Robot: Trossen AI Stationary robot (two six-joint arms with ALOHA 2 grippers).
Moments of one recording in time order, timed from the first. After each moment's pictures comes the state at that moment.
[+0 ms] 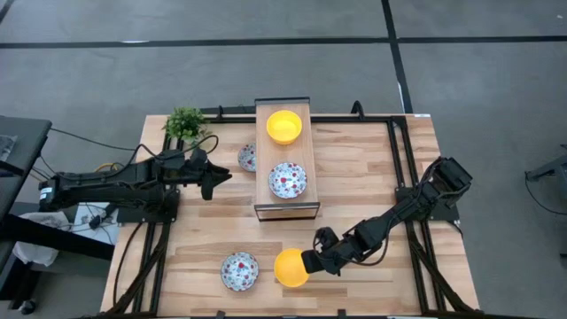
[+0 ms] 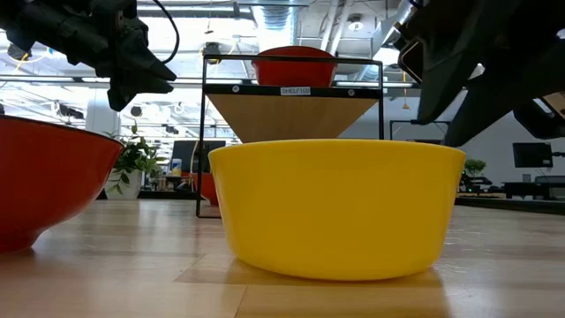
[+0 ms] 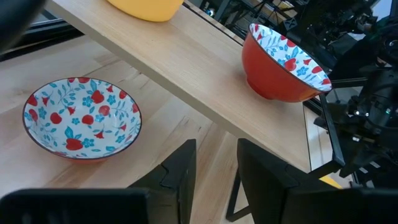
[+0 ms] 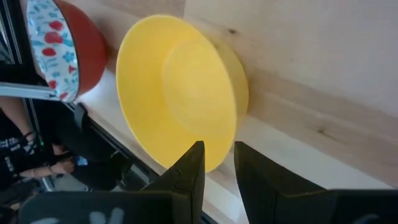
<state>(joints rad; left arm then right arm) 0.17 0.56 0.37 -0.16 -0.02 -0.47 0.58 1.75 1.05 -0.21 0.11 1.78</state>
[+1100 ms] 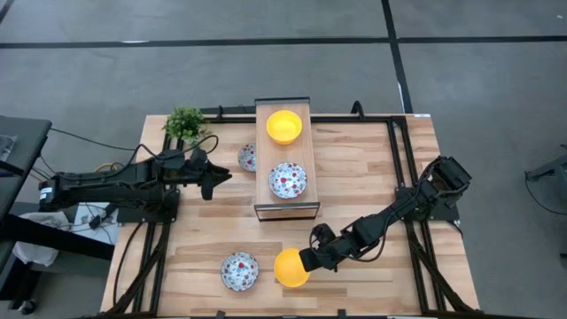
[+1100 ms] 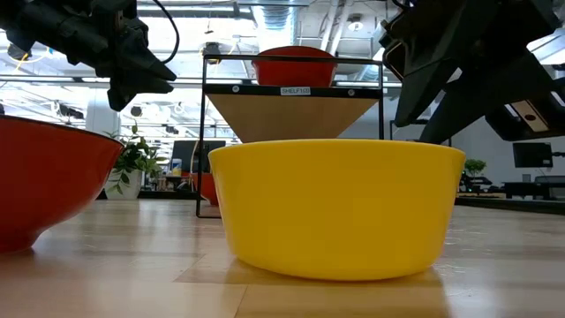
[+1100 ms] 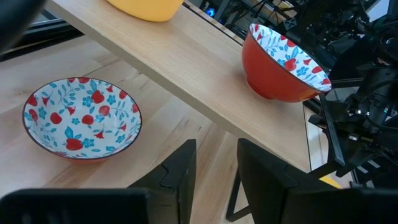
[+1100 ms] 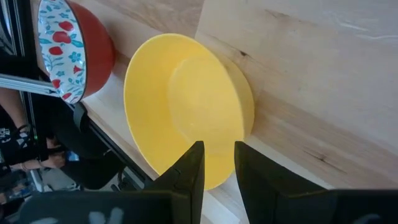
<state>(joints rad) 0.17 0.56 0.37 -0.16 -0.02 -0.47 0.55 1.76 1.05 -0.20 0.11 1.66</state>
